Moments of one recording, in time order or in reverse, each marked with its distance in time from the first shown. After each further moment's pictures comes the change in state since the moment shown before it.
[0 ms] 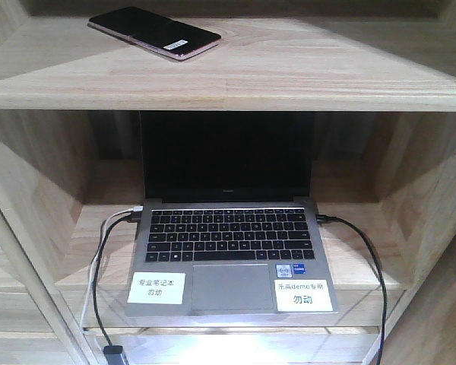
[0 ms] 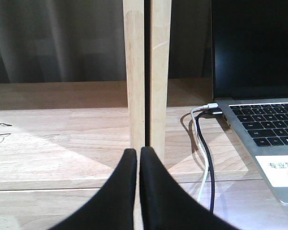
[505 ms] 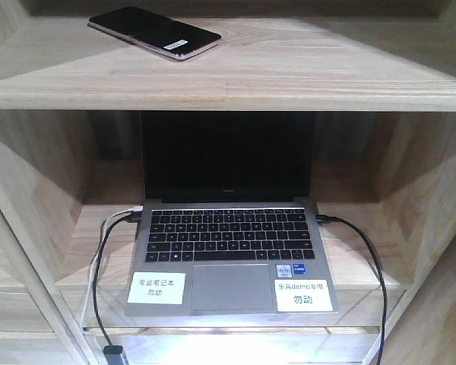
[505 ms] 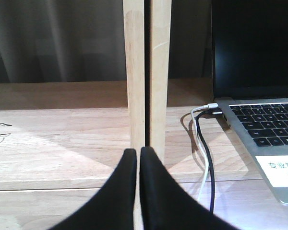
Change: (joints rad) left arm 0.000 0.000 0.000 0.000 0.000 0.000; right arm 0.000 -0.007 0.006 0.000 0.000 0.000
